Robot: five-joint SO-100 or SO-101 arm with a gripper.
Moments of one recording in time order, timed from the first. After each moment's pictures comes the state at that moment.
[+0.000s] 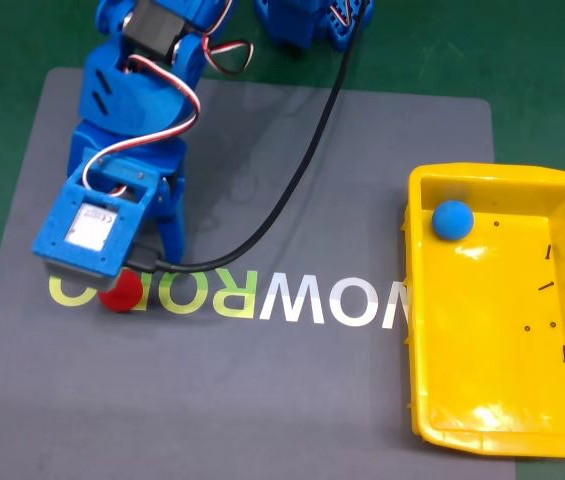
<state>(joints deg) 28.3 81.6 100.2 31.2 -103.7</state>
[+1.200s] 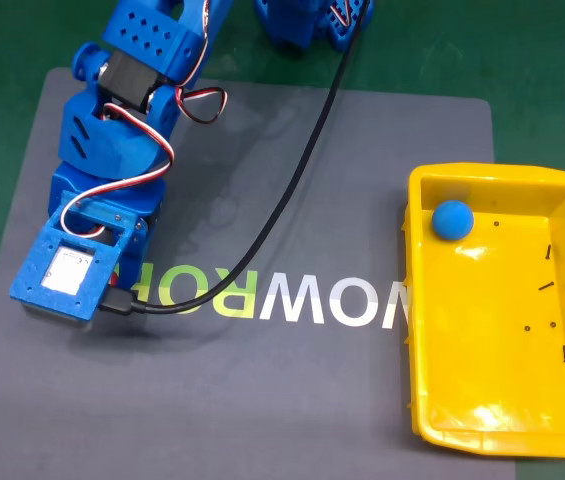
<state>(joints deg) 28.7 67.4 87.5 31.1 -103.5</state>
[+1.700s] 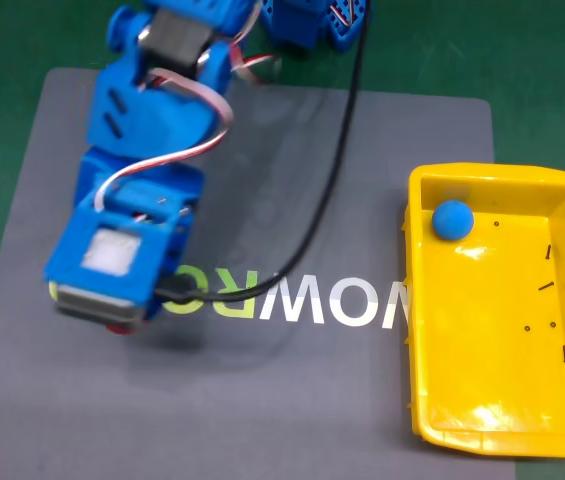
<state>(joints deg) 17.4 83.0 87.5 31.1 -97.8</state>
